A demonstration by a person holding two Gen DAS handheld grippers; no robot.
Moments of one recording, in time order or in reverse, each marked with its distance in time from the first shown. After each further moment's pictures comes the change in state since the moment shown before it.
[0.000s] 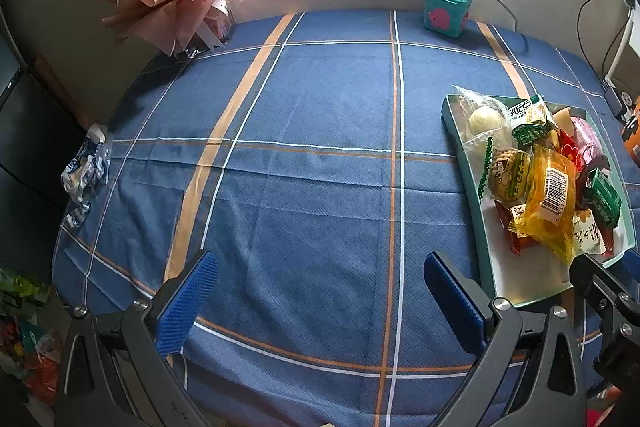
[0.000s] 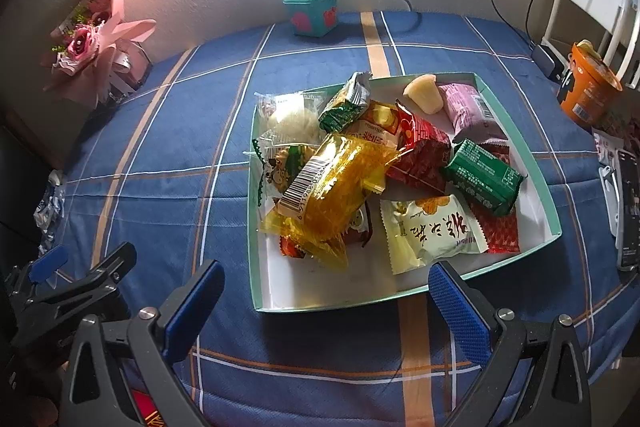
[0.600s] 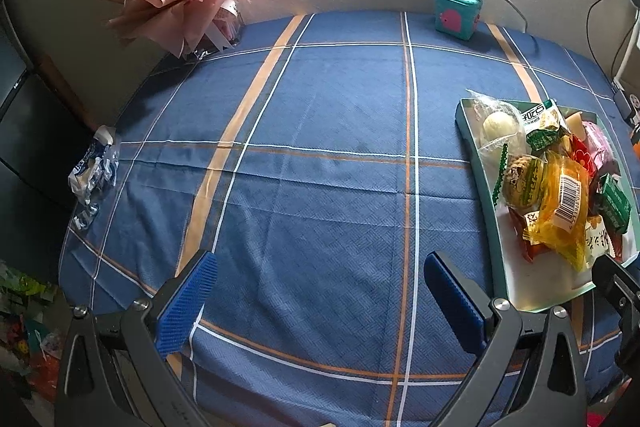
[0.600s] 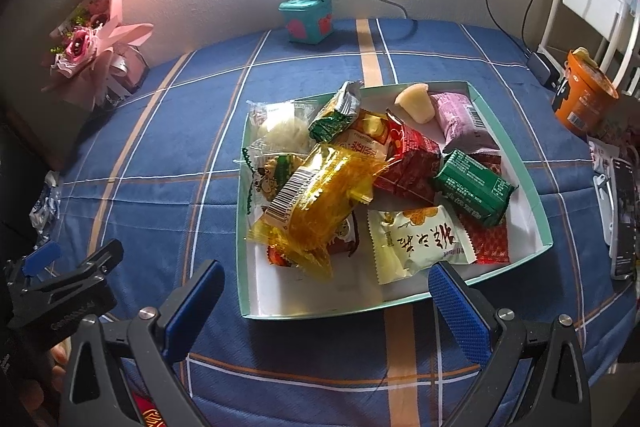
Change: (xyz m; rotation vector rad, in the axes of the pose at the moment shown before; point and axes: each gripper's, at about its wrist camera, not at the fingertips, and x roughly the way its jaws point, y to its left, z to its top) left arm 0.004 0.007 0.003 -0.007 -0.004 0.027; right arm -0.001 -0.008 0.003 -0.011 -0.019 -0.015
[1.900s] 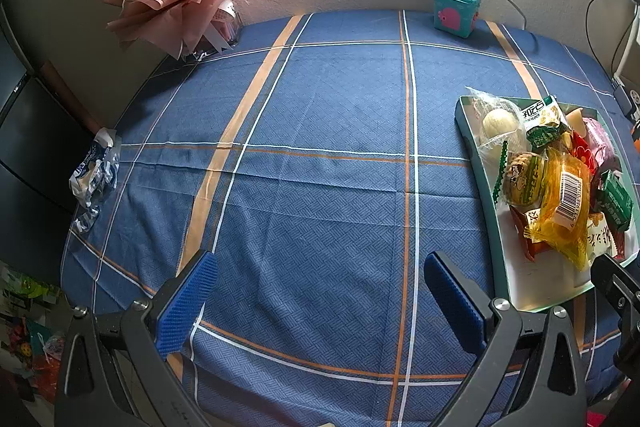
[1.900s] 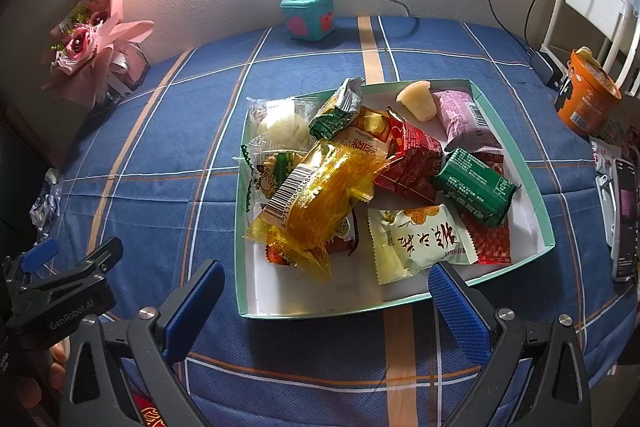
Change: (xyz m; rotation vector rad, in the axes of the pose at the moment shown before) left arm 0.001 -0.002 0.000 0.004 0.001 0.008; right arm 0.003 0.000 -0.001 -0.004 0.004 0.004
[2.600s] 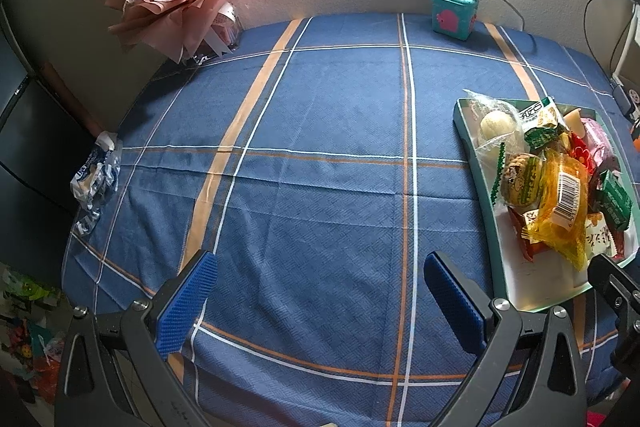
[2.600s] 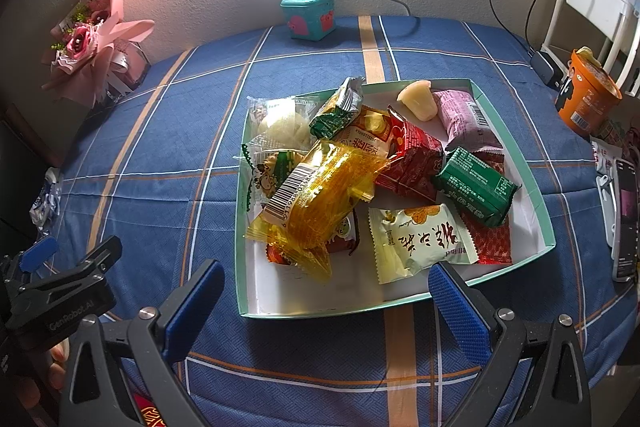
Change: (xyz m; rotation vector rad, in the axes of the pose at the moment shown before) left arm -0.003 0.001 -0.001 0.010 -0.016 -0.005; right arm 0.000 0.000 0.000 0.000 0.001 0.000
